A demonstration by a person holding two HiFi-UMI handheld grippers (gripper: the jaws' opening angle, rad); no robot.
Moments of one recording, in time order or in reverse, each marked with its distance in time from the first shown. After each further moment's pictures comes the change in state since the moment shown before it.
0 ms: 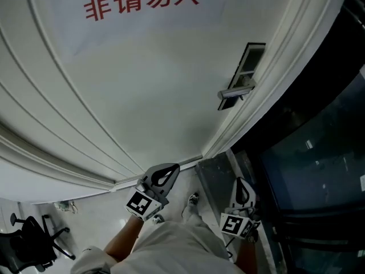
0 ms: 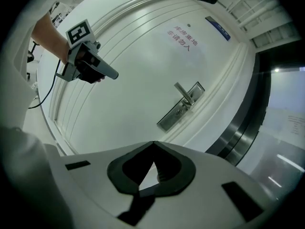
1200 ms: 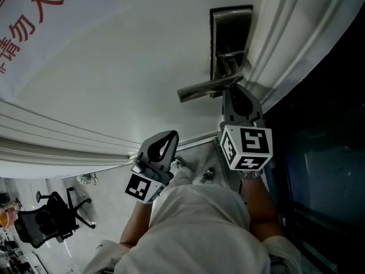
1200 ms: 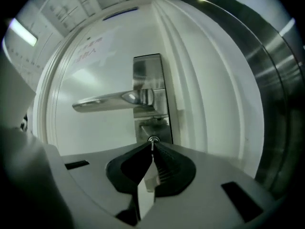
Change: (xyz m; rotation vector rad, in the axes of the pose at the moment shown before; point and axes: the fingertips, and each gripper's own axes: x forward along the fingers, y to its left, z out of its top) left arm 0.134 0.029 0.033 0.087 0.019 0.255; right arm 0.231 -0.148 0.095 0.827 -0.293 0.277
